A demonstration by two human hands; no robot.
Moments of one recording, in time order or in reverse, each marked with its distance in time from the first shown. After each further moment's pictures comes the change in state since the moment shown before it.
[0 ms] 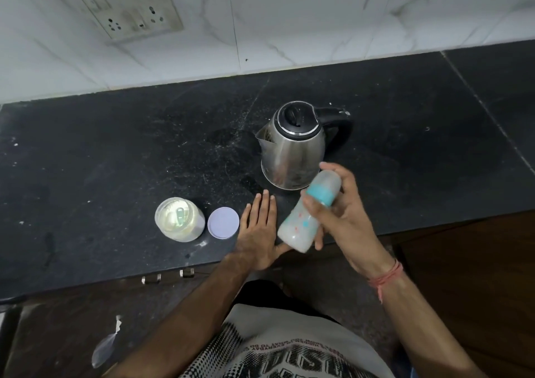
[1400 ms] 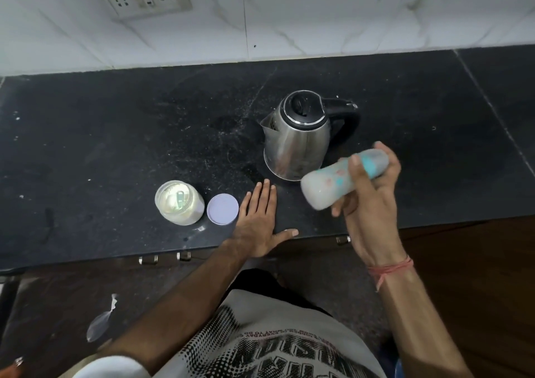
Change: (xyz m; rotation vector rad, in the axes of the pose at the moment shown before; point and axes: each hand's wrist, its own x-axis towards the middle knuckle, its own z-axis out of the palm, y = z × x) left_hand -0.002 0.003 -0.009 -0.008 -0.062 -0.018; right_hand 0.000 -0.024 -0.008 0.127 0.108 -0.040
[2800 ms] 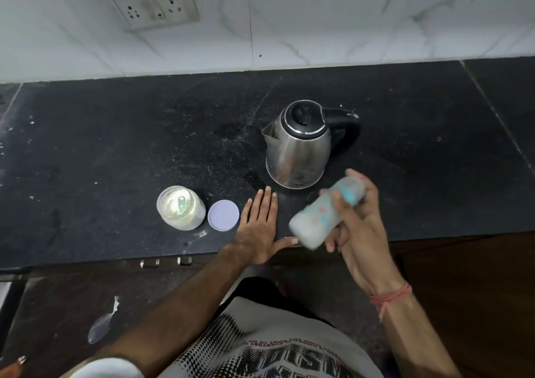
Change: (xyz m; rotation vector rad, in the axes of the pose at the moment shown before) left_hand 0.000 0.007 -0.010 0.063 -0.081 -0.026; right_hand -0.013 0.017 -0.013 0.012 -0.074 0.151
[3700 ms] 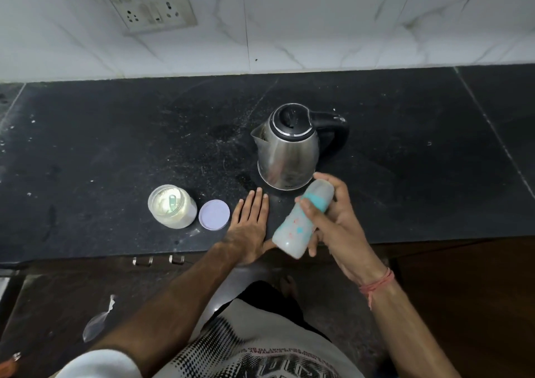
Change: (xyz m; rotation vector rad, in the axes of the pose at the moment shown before) left_hand -0.004 0.006 -0.007 0.003 -0.033 -0.001; right_hand 0.015 0.001 -0.017 -0.197 -0.164 0.037
